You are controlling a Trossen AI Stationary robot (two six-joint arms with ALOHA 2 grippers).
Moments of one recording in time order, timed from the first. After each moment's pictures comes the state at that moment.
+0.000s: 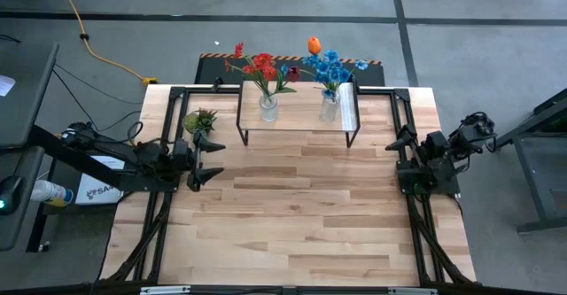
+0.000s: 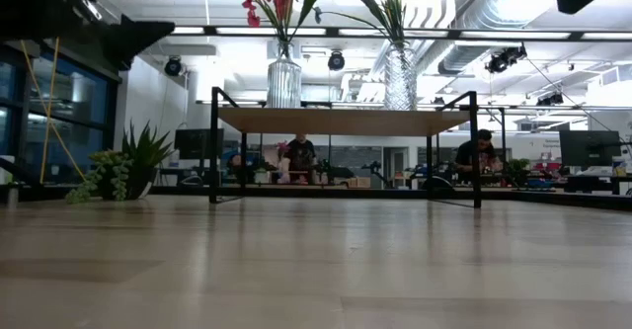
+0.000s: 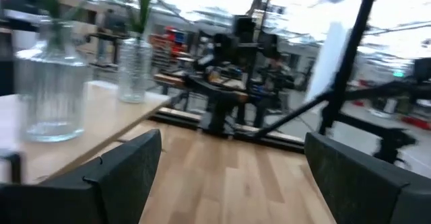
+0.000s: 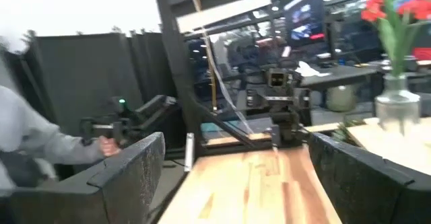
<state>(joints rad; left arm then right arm) -0.30 0.28 0.06 0.40 -0.39 -0.14 0.63 0.01 0.43 -0.22 0.41 0.15</state>
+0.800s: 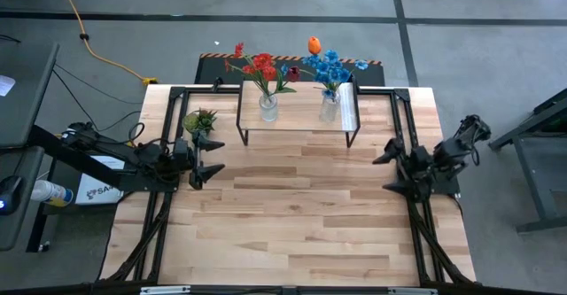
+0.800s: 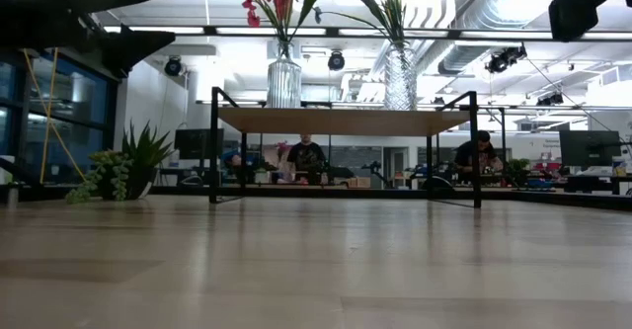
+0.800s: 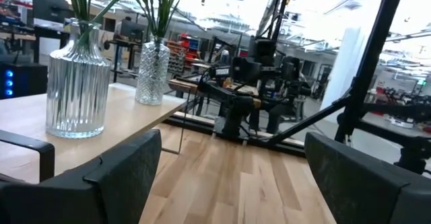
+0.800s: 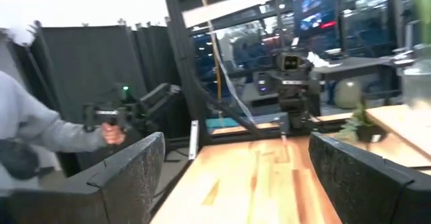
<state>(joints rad) -0.30 0.28 0.02 0.47 -0.46 -0.12 0.63 0.00 0.21 0.00 0.40 0.15</state>
